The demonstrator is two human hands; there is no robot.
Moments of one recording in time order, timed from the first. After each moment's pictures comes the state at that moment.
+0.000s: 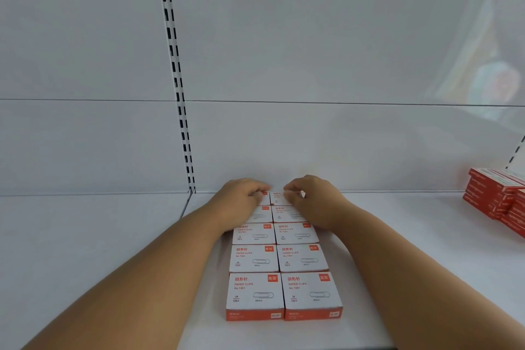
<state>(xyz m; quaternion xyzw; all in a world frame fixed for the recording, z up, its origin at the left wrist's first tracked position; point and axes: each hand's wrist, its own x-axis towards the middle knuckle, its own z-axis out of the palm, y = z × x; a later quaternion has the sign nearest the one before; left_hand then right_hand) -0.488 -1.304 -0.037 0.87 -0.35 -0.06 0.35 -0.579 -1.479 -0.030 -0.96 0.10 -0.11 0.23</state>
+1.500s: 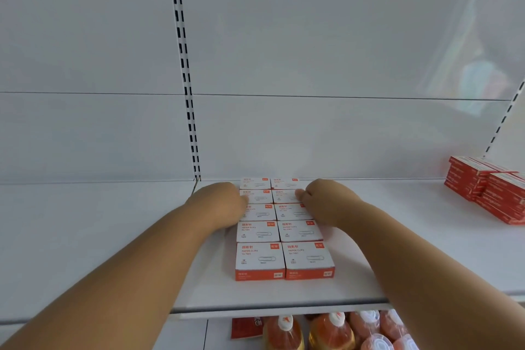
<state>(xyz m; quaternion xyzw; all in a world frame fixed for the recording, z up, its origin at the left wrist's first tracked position) -0.532 -1.264 -0.021 0.96 -0.26 -0.06 0.13 -0.620 -1.462 -0.022 -0.97 0.22 -0.01 0.12</state>
